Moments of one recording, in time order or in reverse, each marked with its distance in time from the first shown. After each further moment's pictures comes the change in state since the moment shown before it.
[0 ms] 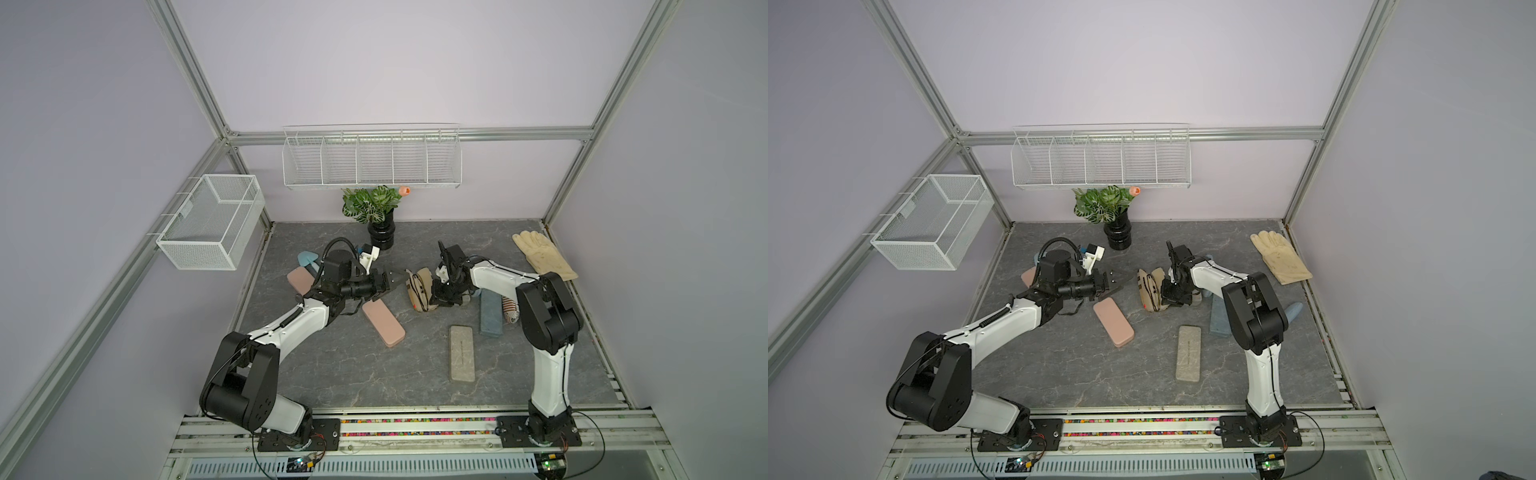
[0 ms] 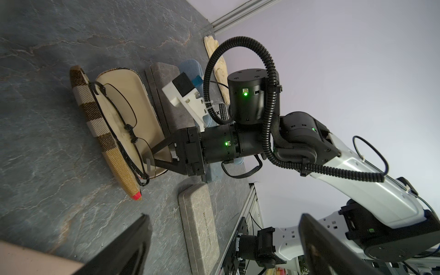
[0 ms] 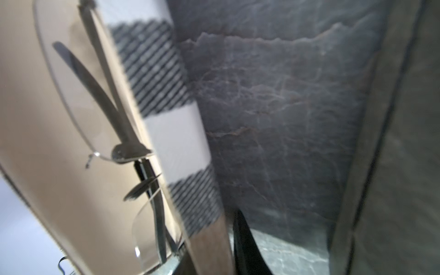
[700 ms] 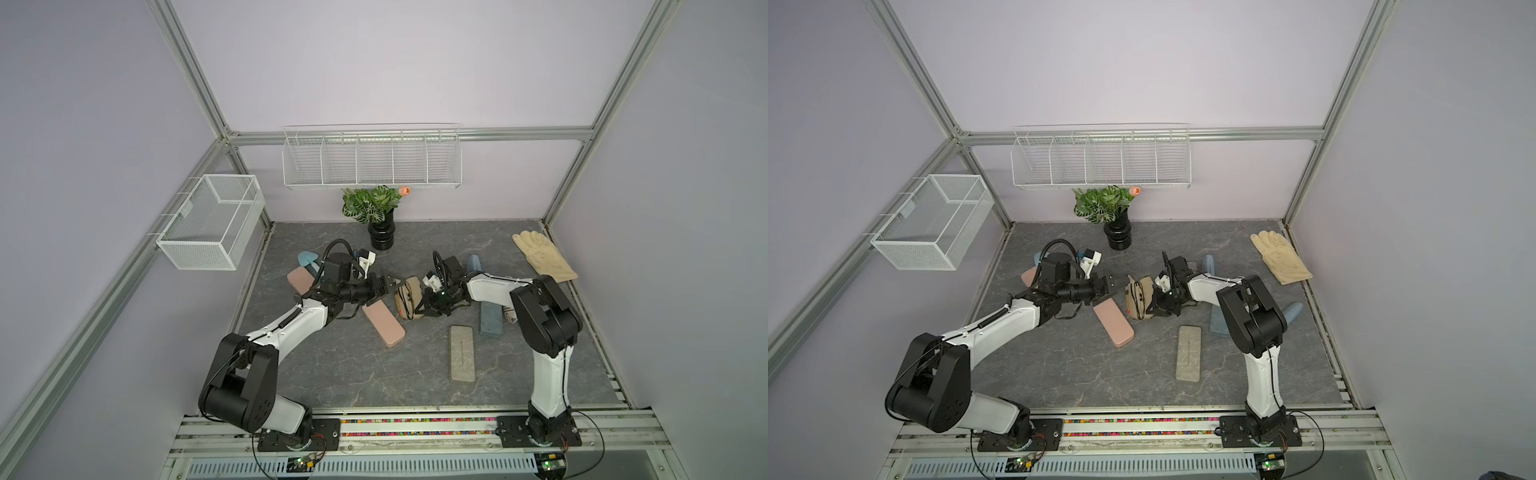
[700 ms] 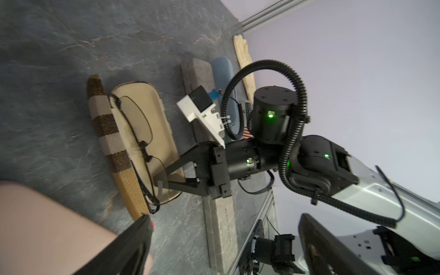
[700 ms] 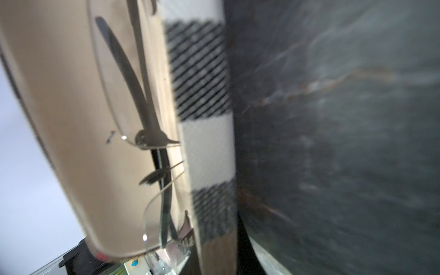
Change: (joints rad) left arm 0.011 -0.007 0.017 -0.224 -0.124 0.112; right arm 0.059 -0.024 -0.169 0.274 -0.267 0.078
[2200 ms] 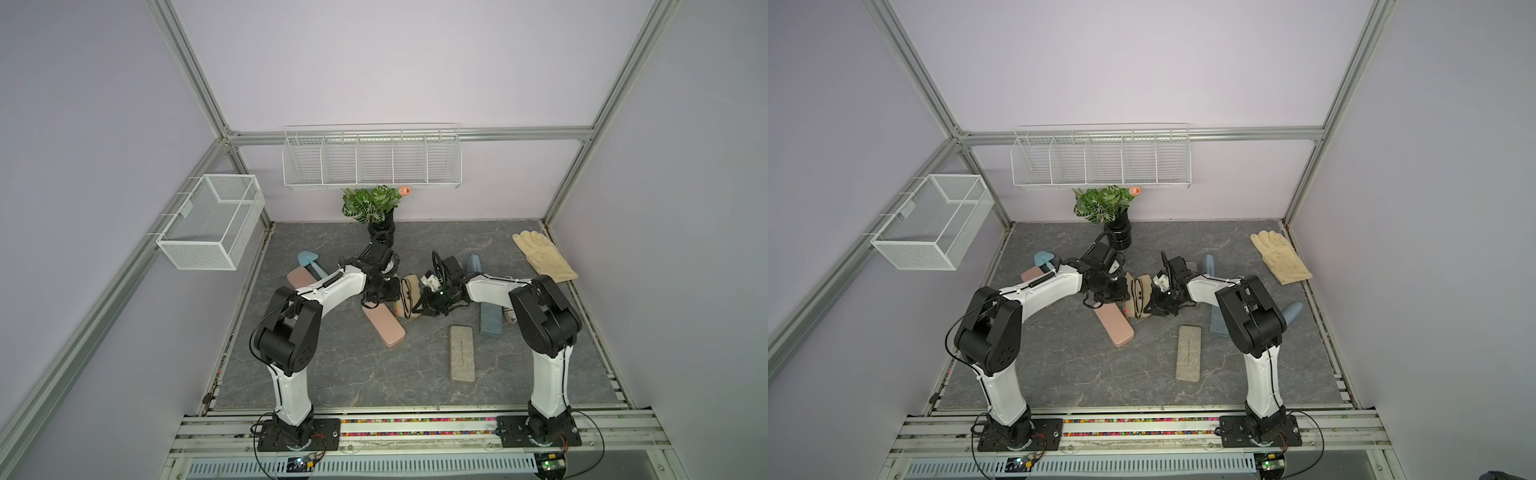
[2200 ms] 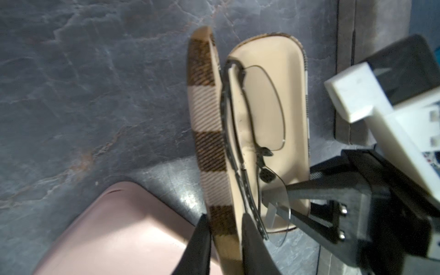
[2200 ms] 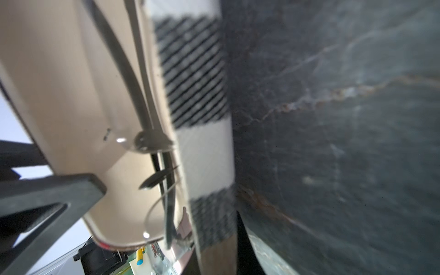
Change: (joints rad) left arm -0.157 0.413 0.472 -0.591 -0.462 0.269; right arm 0.001 0.004 -0.003 0.038 -0.015 0.021
